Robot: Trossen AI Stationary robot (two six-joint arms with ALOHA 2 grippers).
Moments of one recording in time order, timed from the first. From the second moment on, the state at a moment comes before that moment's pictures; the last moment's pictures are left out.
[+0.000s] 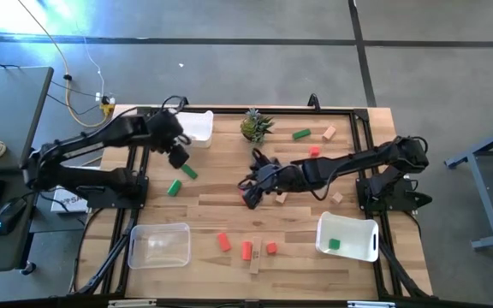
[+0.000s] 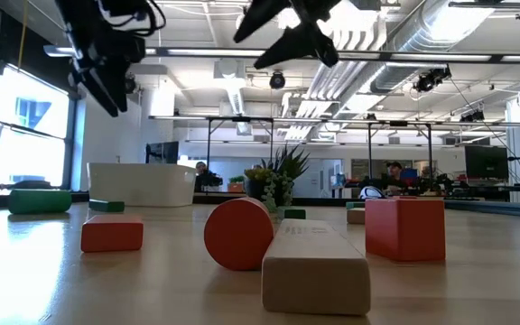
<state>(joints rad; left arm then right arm) 0.57 1.00 0.92 -1.03 -0.12 -0.28 0.17 1.67 1.35 -0.34 0.32 0.71</state>
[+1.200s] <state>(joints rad) 0.39 0.85 0.86 -0.99 -0.19 -0.43 0.12 2.08 1.78 -0.82 0.28 0.87</state>
